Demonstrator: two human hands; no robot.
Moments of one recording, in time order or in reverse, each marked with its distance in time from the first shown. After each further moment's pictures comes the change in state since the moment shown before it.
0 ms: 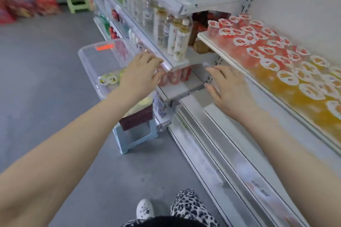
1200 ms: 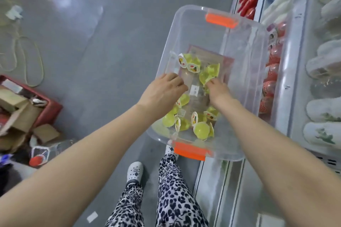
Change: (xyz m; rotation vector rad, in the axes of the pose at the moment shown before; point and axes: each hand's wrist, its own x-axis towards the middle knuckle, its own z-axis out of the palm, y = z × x) left_hand -0.017 -0.245 0.137 0.161 -0.290 -0.530; right_hand 0.306 -0.151 0.430 0.072 -1.026 -0.461
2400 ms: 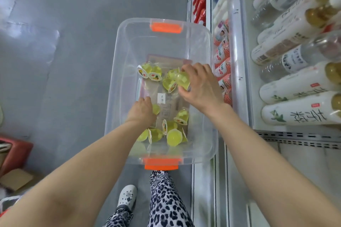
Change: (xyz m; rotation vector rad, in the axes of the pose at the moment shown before) left_hand 0.047 0.027 0.083 -0.156 -0.571 -0.590; right_hand -0.067 0.036 -0.053 0.107 0.616 -0.134
